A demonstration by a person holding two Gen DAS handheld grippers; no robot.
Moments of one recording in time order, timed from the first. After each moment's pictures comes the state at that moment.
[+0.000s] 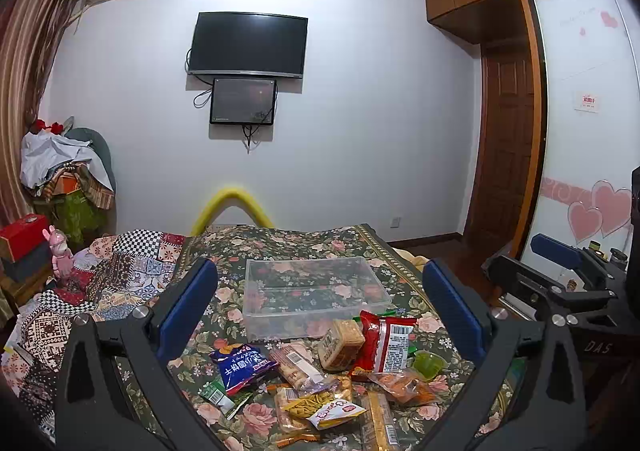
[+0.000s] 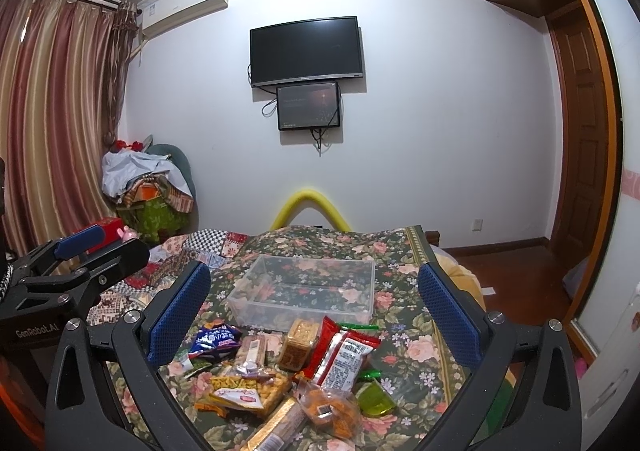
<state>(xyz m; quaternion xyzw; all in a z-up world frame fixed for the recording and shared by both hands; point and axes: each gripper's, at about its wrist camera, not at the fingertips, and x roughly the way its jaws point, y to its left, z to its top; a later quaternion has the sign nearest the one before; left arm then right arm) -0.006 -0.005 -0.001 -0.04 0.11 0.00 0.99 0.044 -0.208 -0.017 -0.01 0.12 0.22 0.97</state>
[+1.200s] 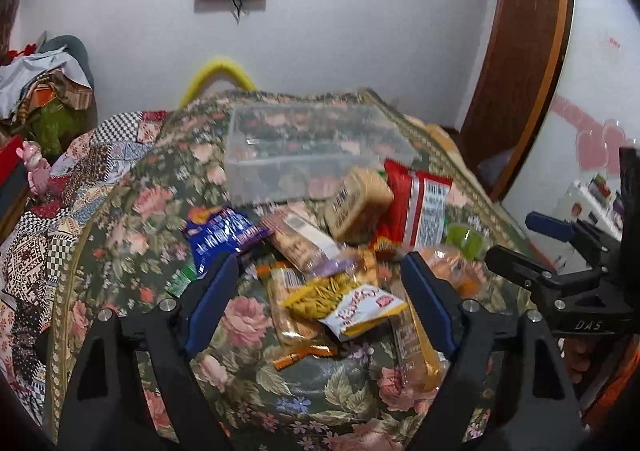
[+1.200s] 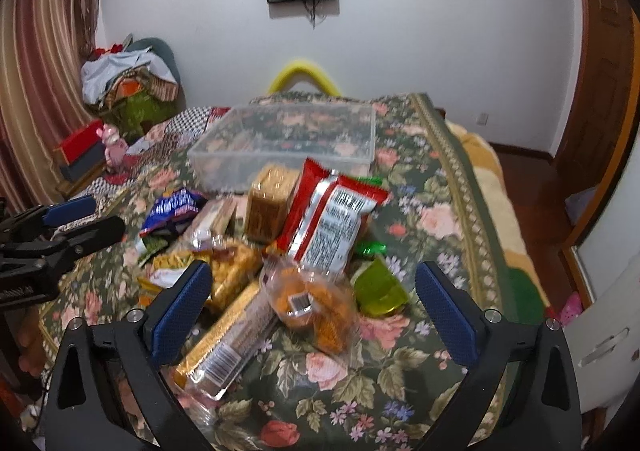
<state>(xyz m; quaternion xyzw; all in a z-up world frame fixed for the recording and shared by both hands) 0.060 0.003 -0.127 -0.05 0.35 -0.03 0.94 0.098 -0.205 -0.133 -0.06 0.34 0.21 0.91</state>
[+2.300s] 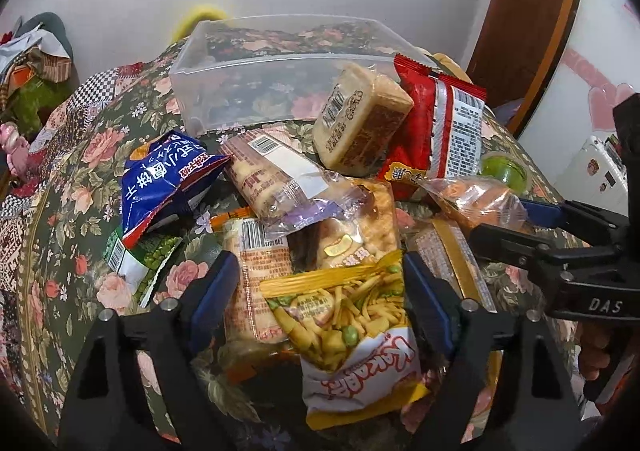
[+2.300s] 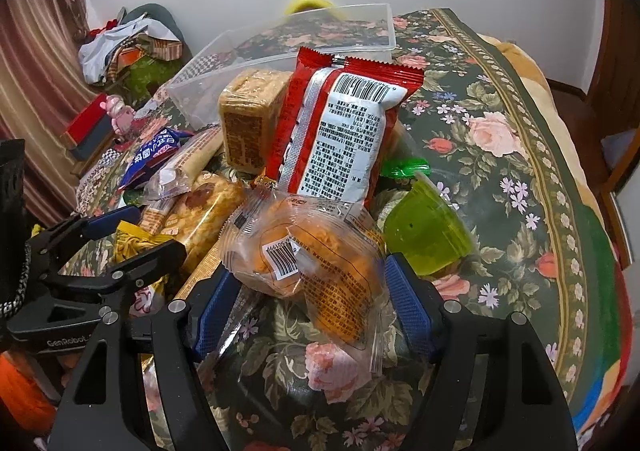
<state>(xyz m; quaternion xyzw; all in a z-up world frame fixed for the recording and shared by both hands) 0.099 -0.011 -0.200 -0.03 0.43 -0.05 0.90 0.132 -0.205 -0.187 -0.02 0.45 0.24 0.86</state>
